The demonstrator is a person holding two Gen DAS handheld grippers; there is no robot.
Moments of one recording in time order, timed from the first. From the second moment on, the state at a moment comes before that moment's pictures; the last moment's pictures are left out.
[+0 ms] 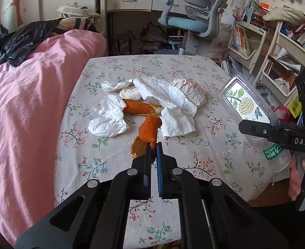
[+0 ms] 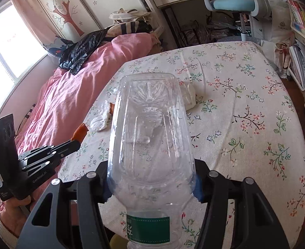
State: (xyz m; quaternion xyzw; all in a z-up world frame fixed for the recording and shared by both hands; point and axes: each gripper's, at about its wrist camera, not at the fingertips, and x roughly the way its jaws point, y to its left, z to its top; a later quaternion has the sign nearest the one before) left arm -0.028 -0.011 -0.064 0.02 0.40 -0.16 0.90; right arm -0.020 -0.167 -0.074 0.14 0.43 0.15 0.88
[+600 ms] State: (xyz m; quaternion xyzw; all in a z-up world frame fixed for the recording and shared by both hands) left arm -0.105 0.012 -0.046 0.00 0.38 -0.12 0.92; right arm -0.138 -0.091 -0.090 0.09 0.42 0.24 0.87
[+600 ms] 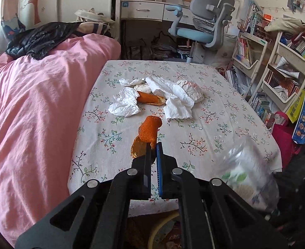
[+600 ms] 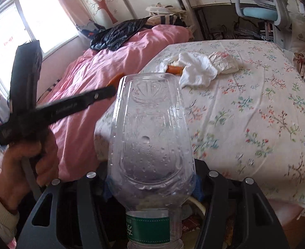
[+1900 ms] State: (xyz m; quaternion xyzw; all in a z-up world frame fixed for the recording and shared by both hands) left arm -0.229 -0.086 -0.141 0.16 0.53 -0.25 0.79; right arm -0.177 -0.135 -0.102 0.12 0.39 0.09 0.91
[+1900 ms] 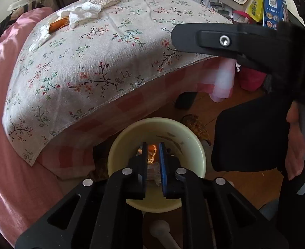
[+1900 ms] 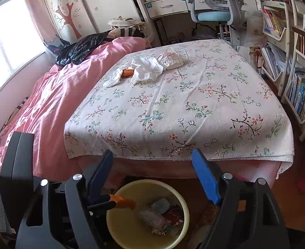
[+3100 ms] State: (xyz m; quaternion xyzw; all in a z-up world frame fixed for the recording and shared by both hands) left arm -0.198 -0.013 -0.085 0.01 0.43 -0.10 0.90; right arm -0.181 -0.139 -0.095 0.10 0.37 0.07 0.92
